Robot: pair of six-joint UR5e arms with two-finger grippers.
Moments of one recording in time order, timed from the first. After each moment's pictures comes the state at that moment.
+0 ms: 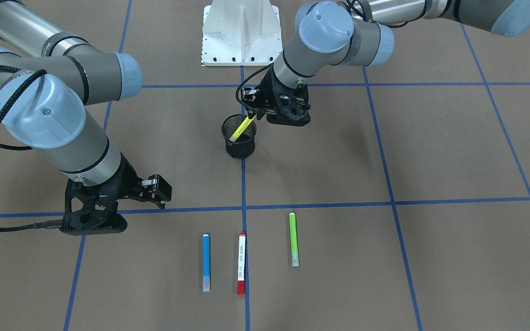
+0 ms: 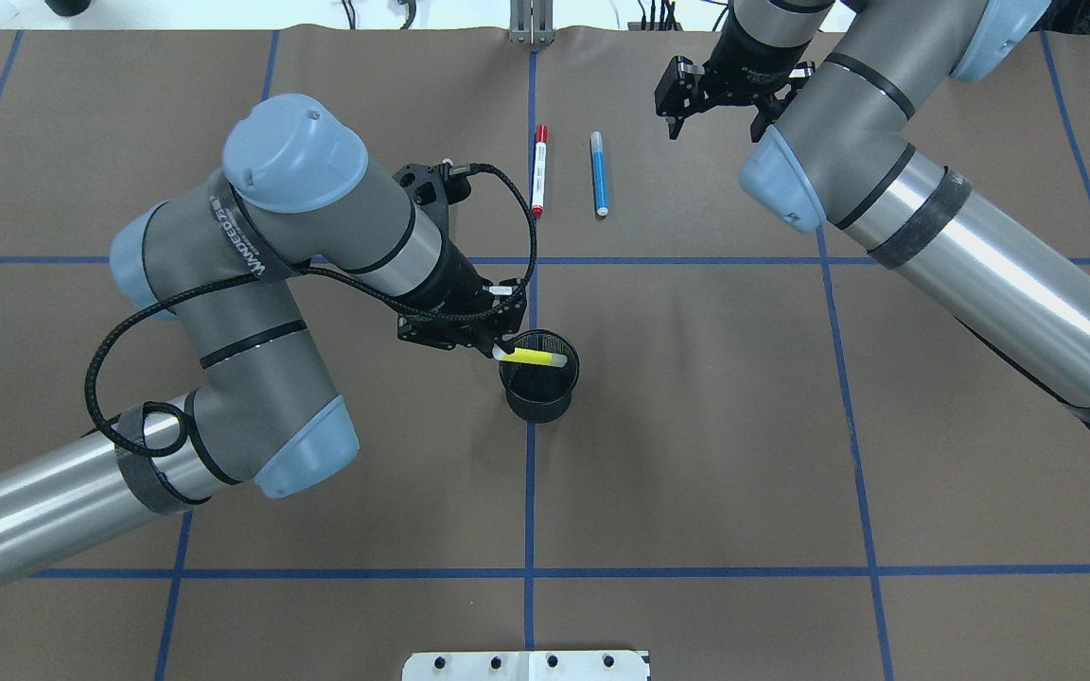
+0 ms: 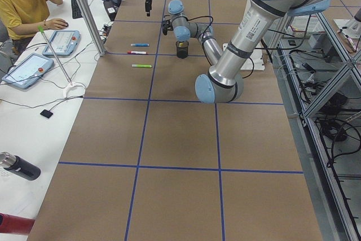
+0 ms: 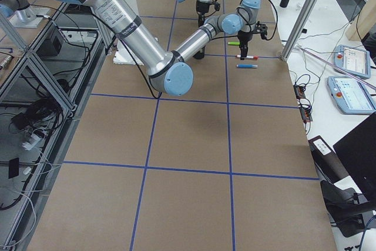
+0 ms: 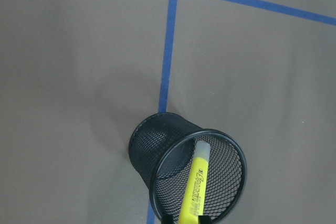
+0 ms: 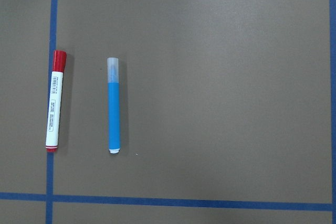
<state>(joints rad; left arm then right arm) -0.63 -2.27 -1.69 -1.86 -2.20 -1.40 0.95 -0.78 1.45 -1.61 2.16 0.85</state>
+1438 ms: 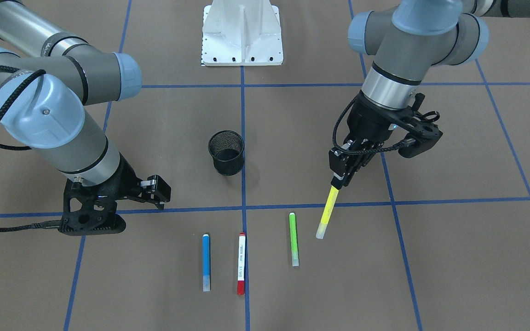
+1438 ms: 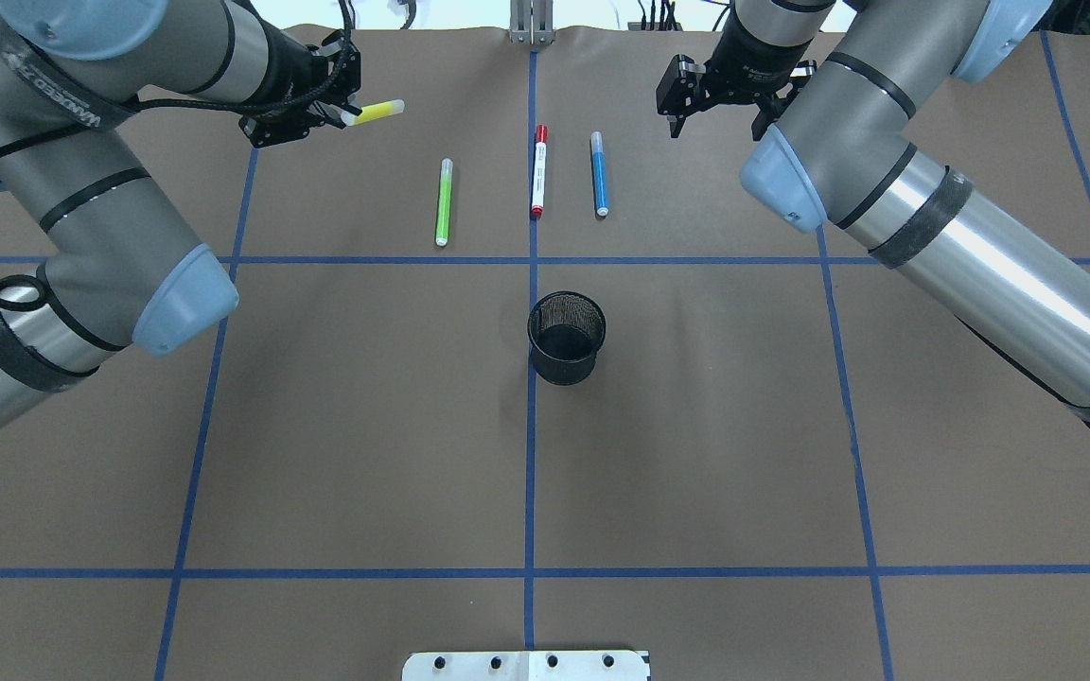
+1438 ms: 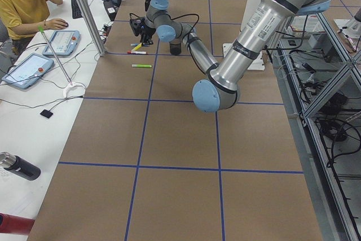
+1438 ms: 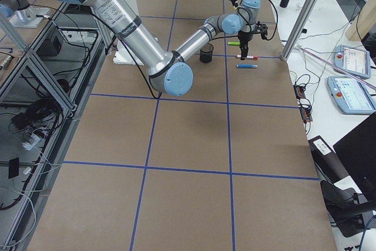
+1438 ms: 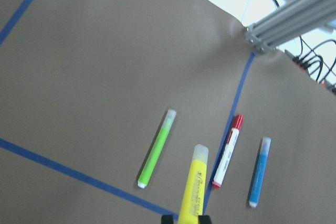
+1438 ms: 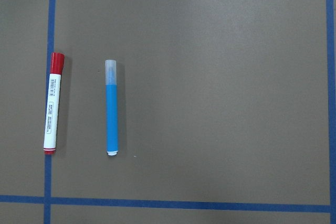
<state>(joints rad) -0.86 -2.21 -1.70 -1.86 -1.80 -1.69 0.95 -0.78 1.45 -1.61 2.16 0.85</state>
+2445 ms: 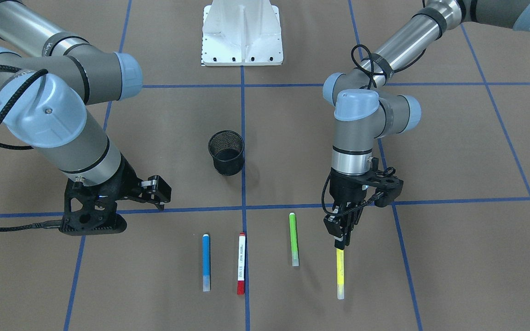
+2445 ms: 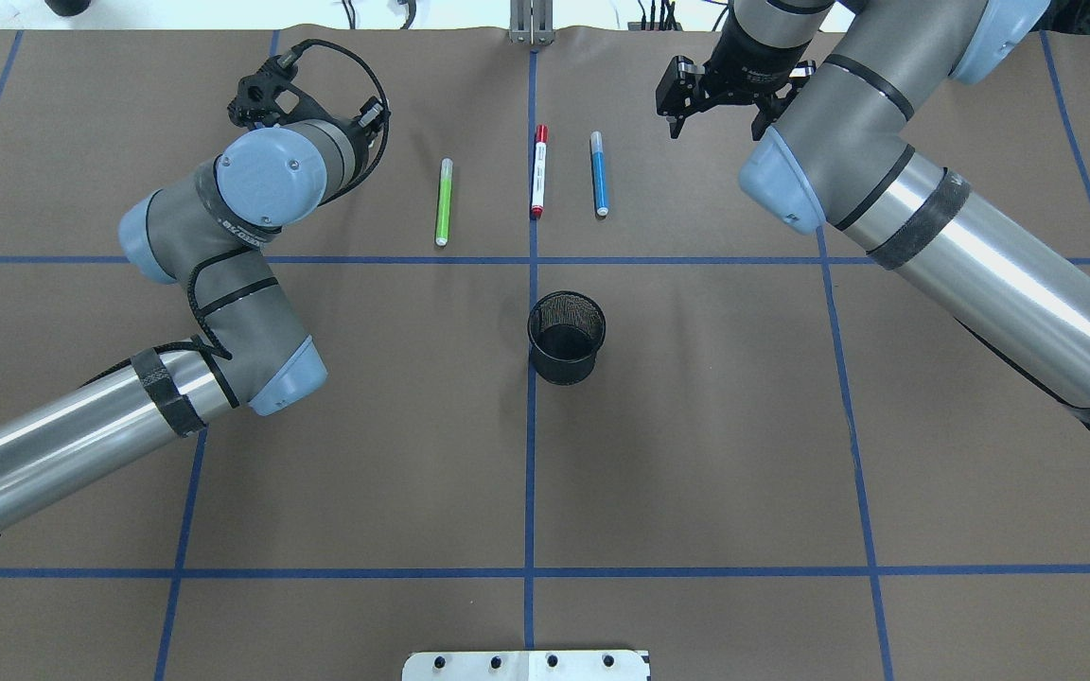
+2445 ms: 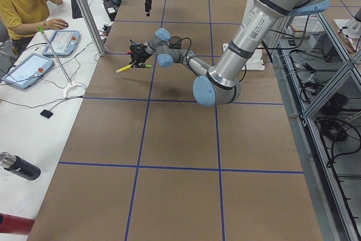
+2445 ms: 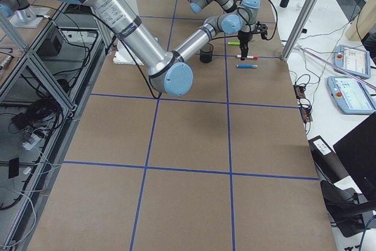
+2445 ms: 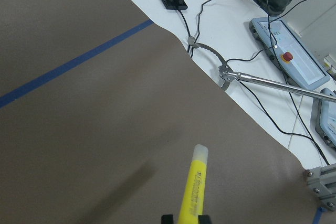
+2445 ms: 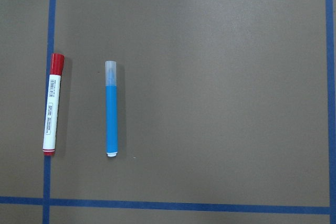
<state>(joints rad) -0.70 -2.25 -1.30 -2.22 -1.36 -1.82 0.95 -0.78 1.45 -1.61 2.15 0.85</state>
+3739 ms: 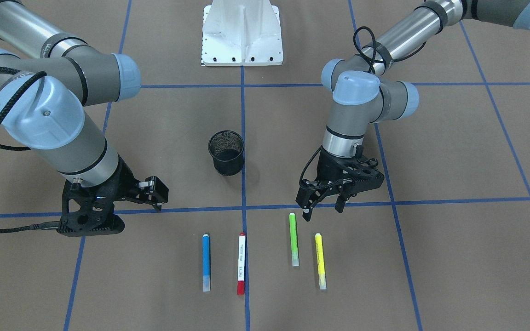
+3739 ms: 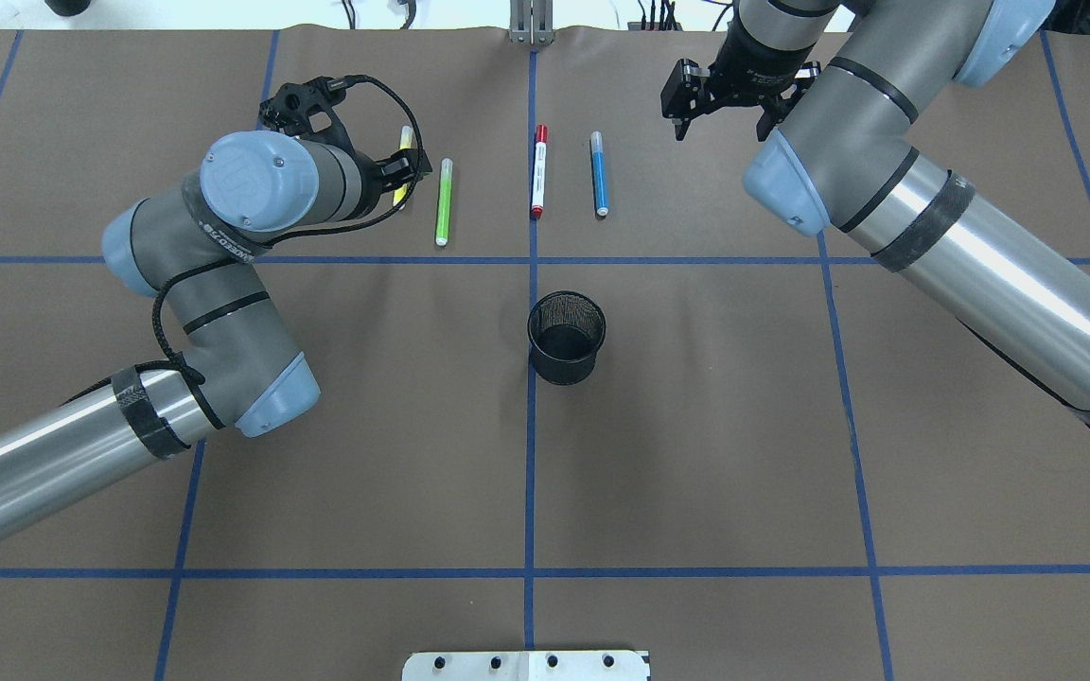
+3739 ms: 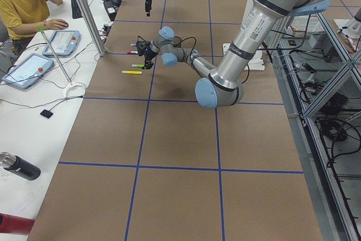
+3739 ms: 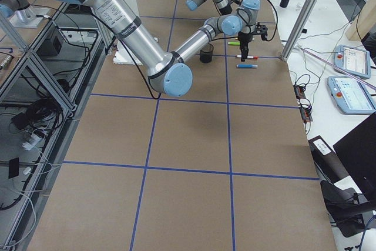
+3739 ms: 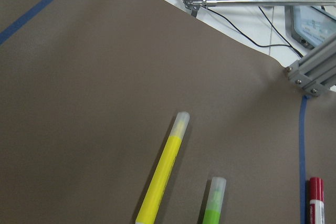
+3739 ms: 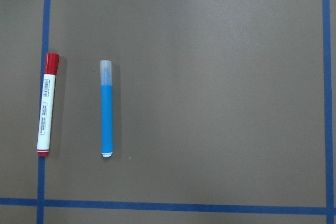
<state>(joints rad) -0.70 -2.21 -1.46 -2.05 -1.58 -1.42 0.95 -0.79 1.46 -1.61 2.14 0.83</state>
